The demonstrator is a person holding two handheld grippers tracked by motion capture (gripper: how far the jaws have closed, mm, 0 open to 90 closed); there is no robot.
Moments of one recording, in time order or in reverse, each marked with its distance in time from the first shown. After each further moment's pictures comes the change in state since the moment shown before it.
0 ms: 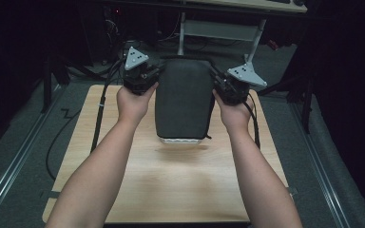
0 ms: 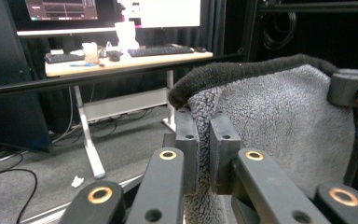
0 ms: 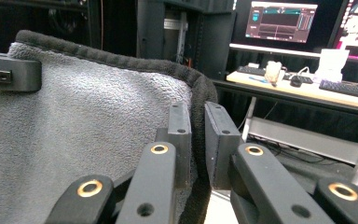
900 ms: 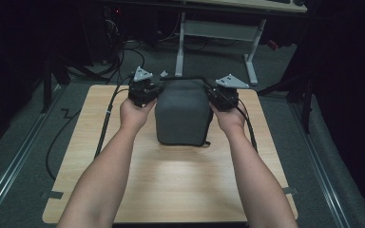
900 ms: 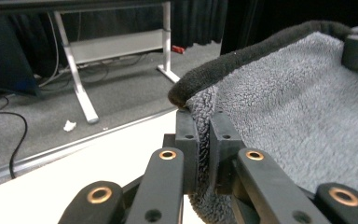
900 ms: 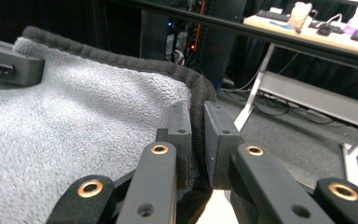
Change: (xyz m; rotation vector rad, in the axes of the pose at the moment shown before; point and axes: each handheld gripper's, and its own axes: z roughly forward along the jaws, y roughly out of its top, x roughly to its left) left arm 0.024 -0.075 0.038 0.218 -0.035 -0.040; right arm -0.011 -0.057 0.039 0.216 0.048 -0.053
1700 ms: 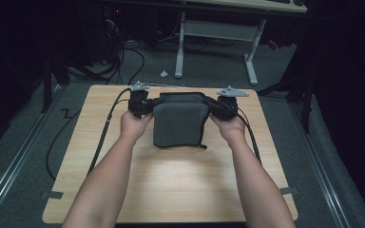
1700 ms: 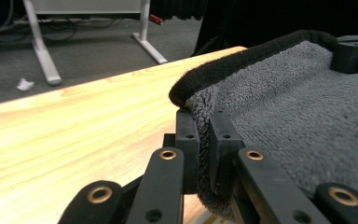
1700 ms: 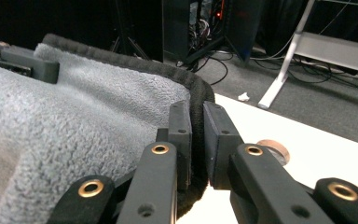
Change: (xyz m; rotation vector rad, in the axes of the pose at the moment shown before) left arm 0.017 -0.050 0.019 0.086 -0.122 -0.153; right arm -0.010 -0.045 0.012 0.107 0.119 0.091
